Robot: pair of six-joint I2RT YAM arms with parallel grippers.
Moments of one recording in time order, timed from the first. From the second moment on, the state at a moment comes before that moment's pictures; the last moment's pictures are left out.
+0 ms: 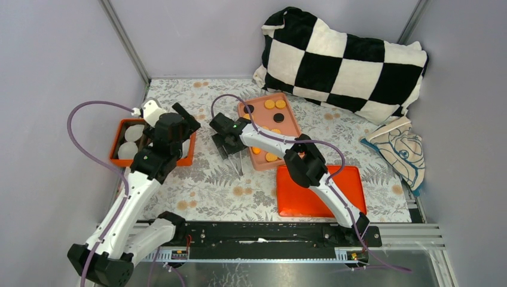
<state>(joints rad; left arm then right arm) -0.35 0.94 0.97 -0.54 -0.55 -0.76 0.93 2.46 2.12 -0.81 0.18 0.34</state>
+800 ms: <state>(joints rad) -0.33 1.20 1.00 -0.55 -0.54 -0.78 0.93 2.17 1.90 -0.87 0.21 0.32</state>
